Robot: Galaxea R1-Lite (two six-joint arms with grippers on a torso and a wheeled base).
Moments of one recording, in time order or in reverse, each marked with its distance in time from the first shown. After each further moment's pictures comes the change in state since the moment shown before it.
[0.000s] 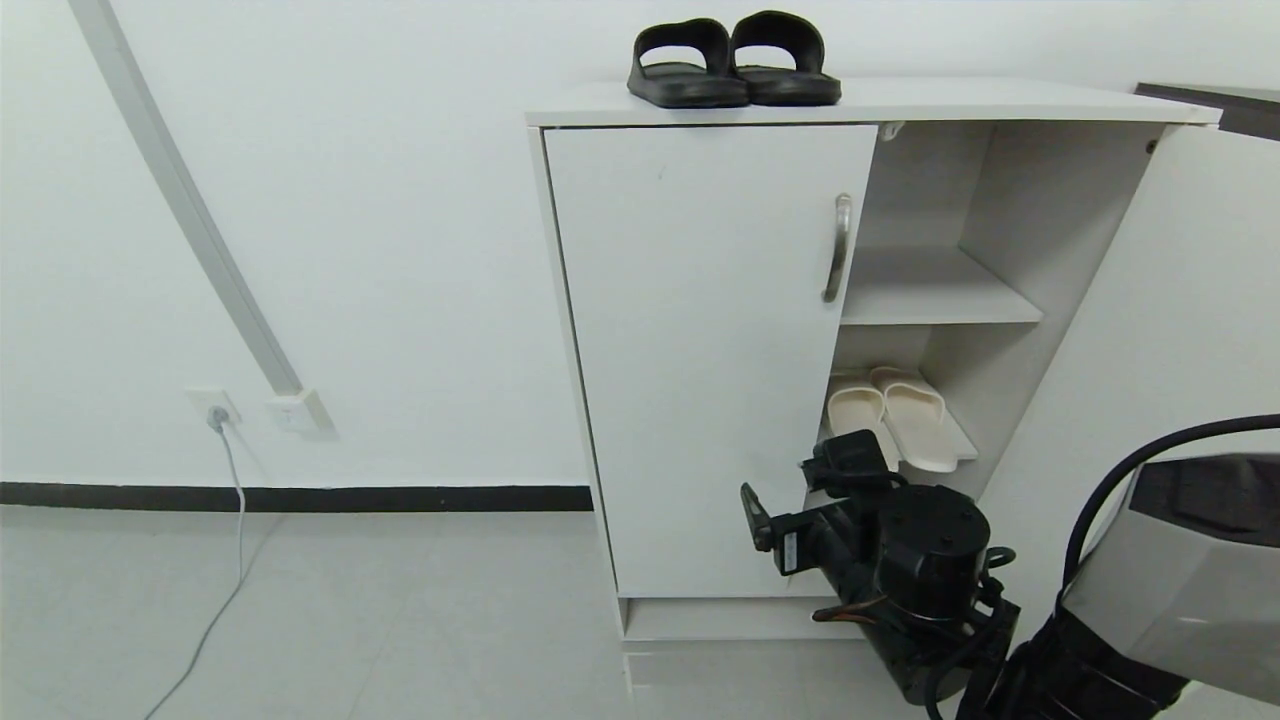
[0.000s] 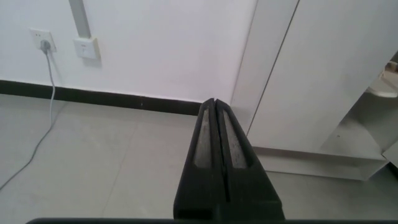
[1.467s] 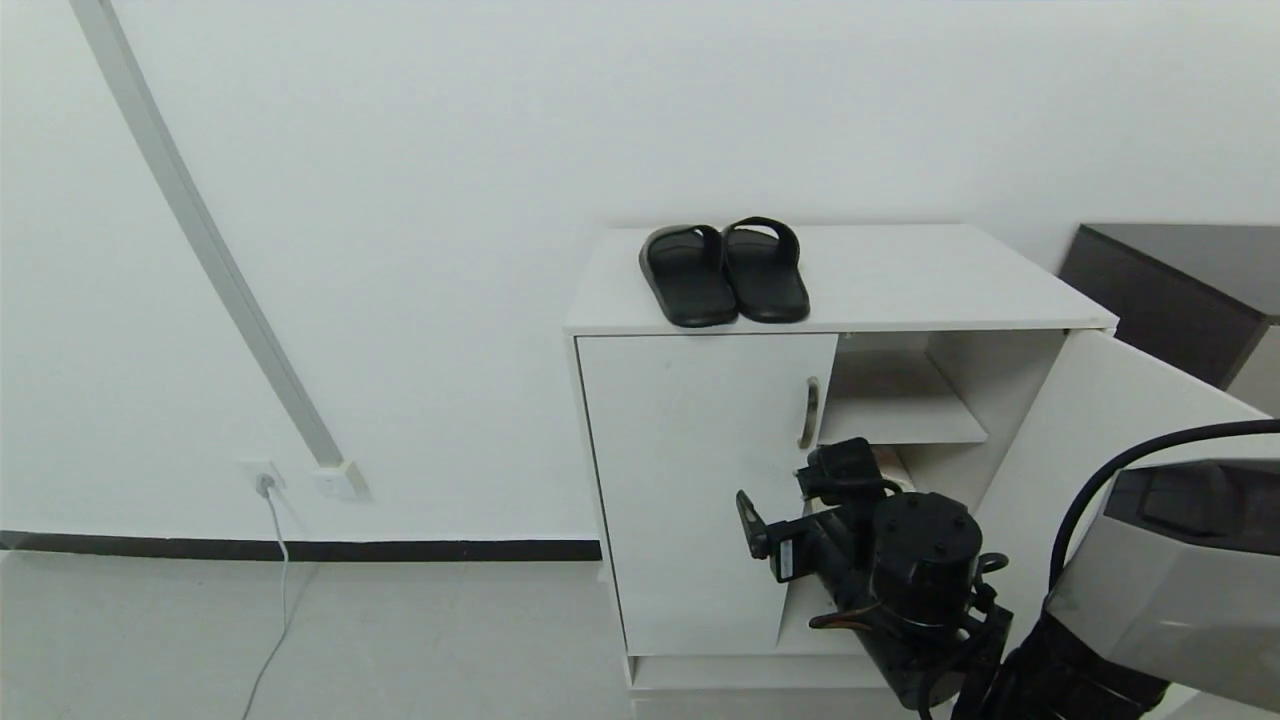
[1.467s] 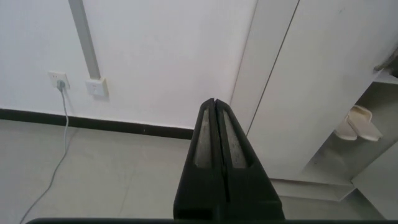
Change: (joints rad) left arm 0.000 0.000 0.000 0.000 0.000 0.002; right arm 0.003 0.024 0.003 -0.023 0.020 0.000
